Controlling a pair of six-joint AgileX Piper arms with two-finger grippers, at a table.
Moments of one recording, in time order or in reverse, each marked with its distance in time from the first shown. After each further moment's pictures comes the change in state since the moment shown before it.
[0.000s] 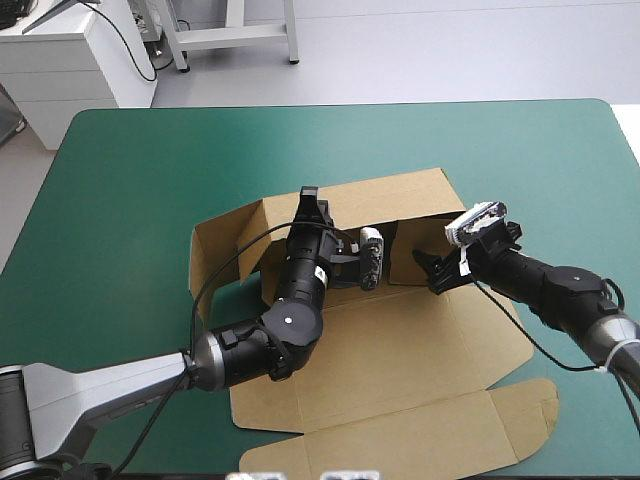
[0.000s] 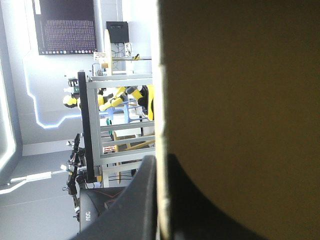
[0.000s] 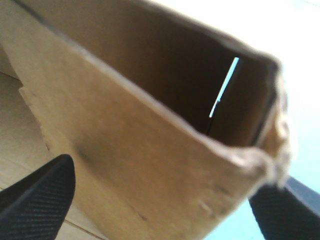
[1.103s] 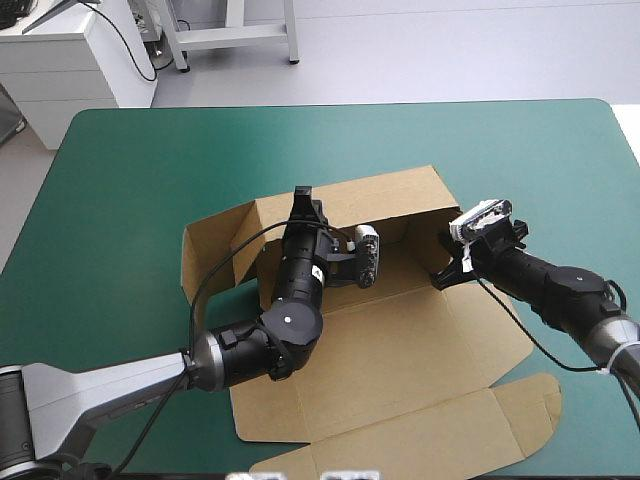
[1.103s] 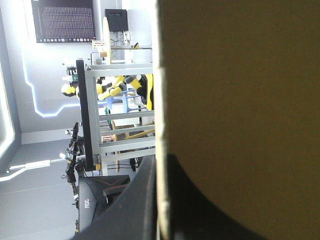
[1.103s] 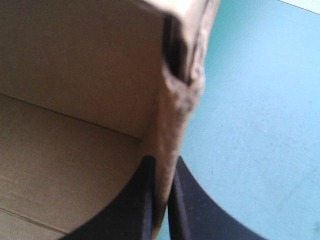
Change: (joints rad) left arm 0.000 0.000 0.000 -0.018 0.031 0.000; right arm 0.000 -0.010 0.000 0.021 -0.035 -0.006
